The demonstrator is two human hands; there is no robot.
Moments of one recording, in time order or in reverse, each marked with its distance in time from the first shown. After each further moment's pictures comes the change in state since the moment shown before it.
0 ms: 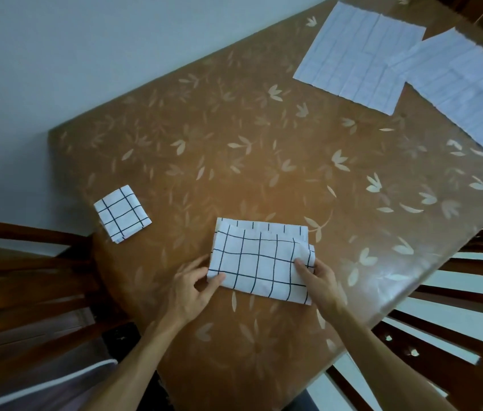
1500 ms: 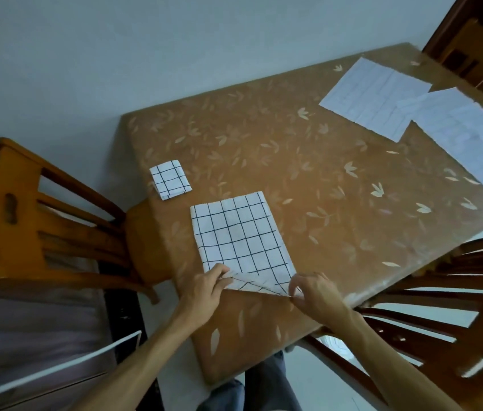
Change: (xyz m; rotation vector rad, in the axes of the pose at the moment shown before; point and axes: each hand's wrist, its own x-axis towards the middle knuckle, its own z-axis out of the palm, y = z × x) left_hand -0.143 0.025 -0.004 0.013 0.140 0.152; right_hand -0.107 0.025 -0.014 -1.366 -0.307 -0.817
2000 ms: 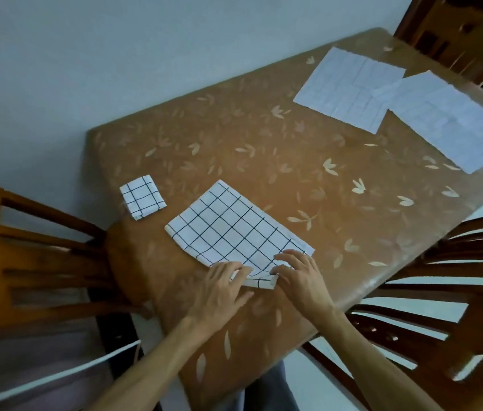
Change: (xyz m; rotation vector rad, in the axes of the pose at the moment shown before) left_hand 0.059 0.036 0.044 0.439 -0.069 0.365; right_hand 0.030 0.025 -0.002 0.088 0.422 -0.035
